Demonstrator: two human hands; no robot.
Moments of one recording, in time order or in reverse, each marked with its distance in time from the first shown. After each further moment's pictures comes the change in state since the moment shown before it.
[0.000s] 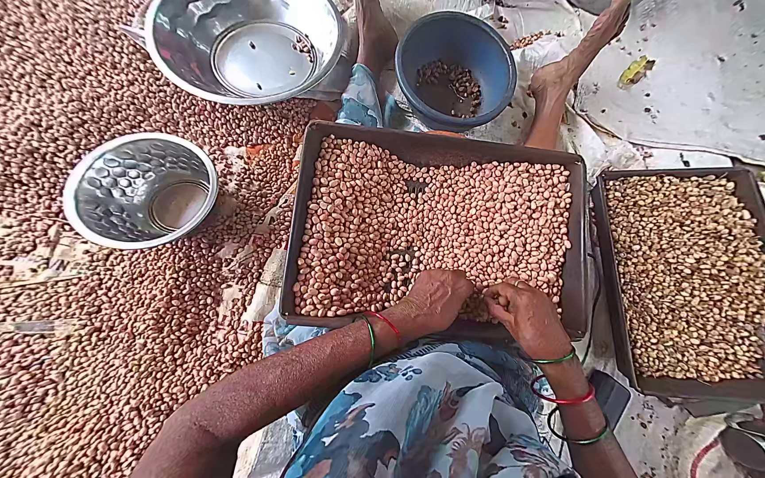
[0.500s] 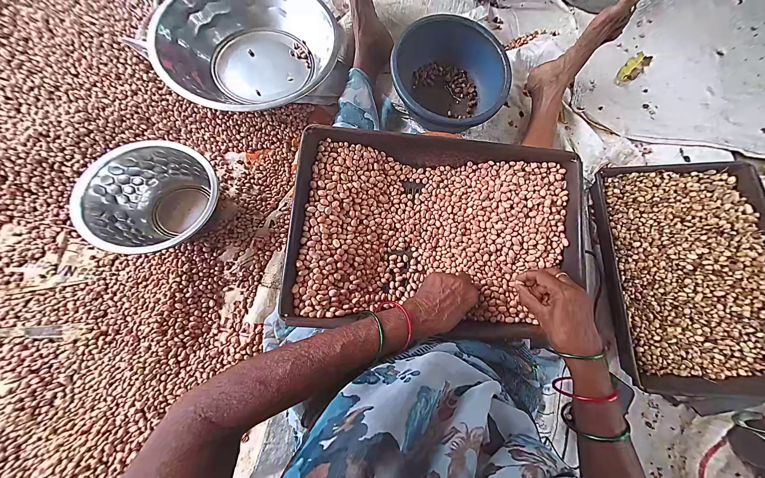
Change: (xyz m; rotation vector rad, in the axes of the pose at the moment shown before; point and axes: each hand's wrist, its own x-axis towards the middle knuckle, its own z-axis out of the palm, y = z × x) left_hand 0.009 0.010 0.005 0.165 -0.051 0.043; right_hand -0.006 0.037 -0.011 0.052 0.222 0.090
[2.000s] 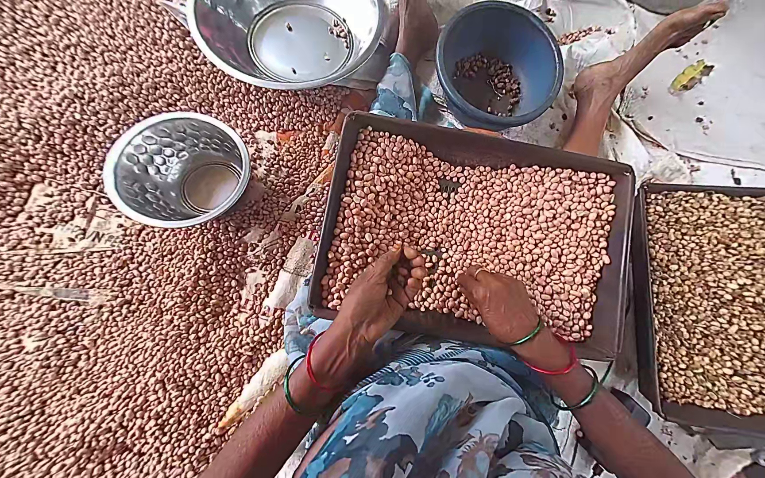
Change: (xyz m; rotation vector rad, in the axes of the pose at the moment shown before) left_hand -0.089 -0.058 0.013 -2.358 0.823 -0.211; right_hand 0.034 -0.067 0.073 -0.217 -0.227 -0.539
